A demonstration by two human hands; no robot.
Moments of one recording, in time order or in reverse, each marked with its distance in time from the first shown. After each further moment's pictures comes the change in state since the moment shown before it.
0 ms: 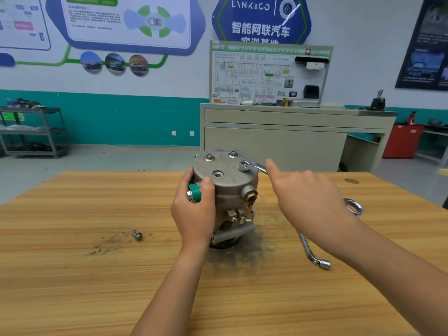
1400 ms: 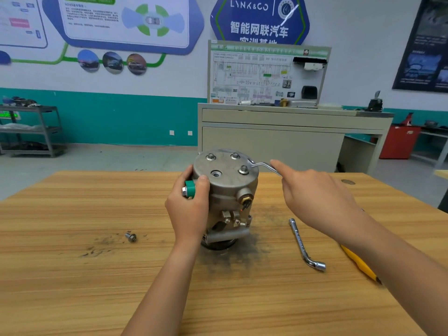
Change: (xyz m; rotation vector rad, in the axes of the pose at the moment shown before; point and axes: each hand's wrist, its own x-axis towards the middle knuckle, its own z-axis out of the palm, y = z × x) left_hand 0.008 -0.003 0.005 -0.050 -0.053 0.003; right_hand 0.002 0.027 0.027 0.294 0.047 0.093
